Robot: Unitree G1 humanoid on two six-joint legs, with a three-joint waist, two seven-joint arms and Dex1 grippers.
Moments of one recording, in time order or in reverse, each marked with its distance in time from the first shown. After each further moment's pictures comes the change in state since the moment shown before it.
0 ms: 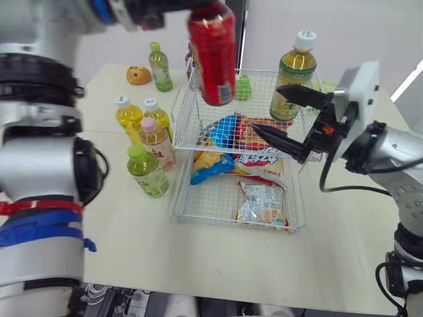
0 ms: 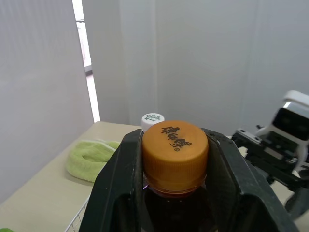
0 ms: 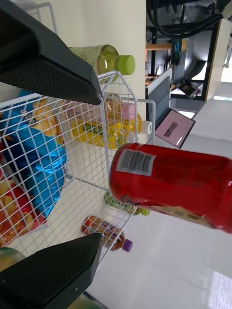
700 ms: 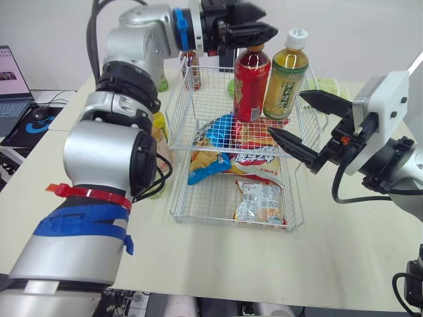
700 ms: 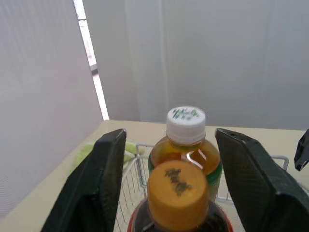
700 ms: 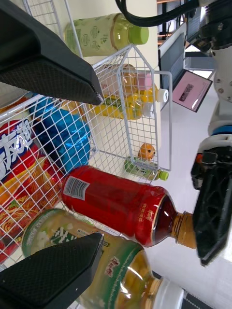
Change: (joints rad) left arm -0.102 -0.228 0.088 0.336 0.209 -0.383 0.059; right arm 0.061 -0.086 -0.100 -0.134 0.184 0.106 -0.229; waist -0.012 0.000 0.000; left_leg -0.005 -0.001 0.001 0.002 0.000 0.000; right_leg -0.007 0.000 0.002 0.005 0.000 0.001
